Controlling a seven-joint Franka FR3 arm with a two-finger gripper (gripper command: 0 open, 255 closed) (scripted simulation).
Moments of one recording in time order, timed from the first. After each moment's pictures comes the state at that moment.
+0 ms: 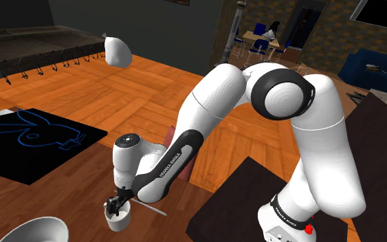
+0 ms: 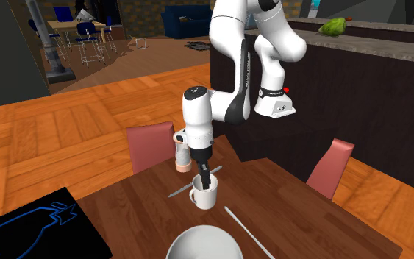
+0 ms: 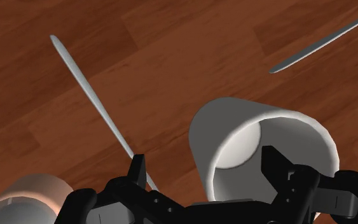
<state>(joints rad) 0.39 0.68 0.26 -2.01 -0.17 2.67 0.82</state>
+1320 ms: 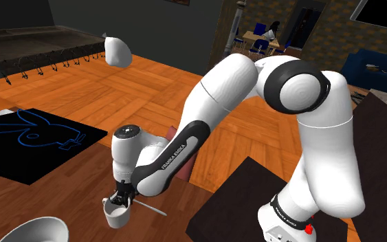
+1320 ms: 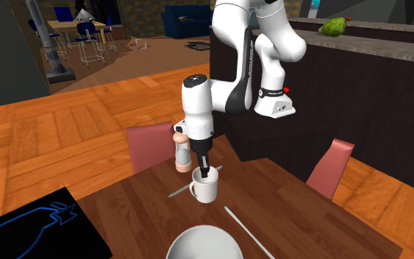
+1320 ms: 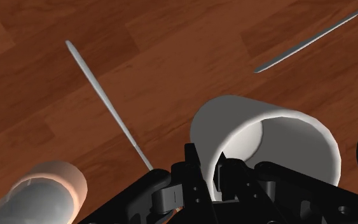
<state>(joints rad) 0.37 0.60 0.29 -2.04 -0.15 2.61 0.81</state>
